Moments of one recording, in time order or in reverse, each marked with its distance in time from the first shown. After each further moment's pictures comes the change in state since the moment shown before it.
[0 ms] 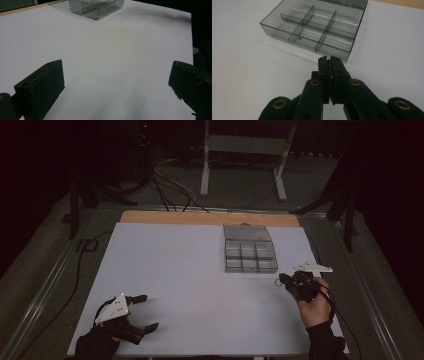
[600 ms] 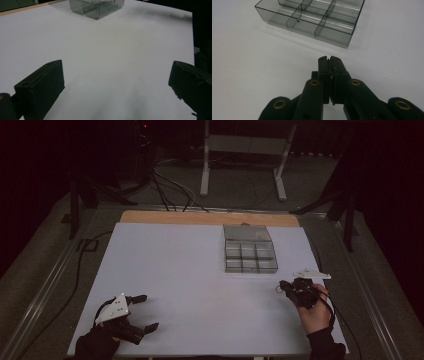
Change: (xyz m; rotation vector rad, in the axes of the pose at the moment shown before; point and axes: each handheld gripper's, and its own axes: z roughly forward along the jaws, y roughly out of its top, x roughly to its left) left arm 0.000 0.000 0.000 -0.002 0.001 -0.001; right arm 0.000 -0.020 0.004 0.037 -0.006 0.002
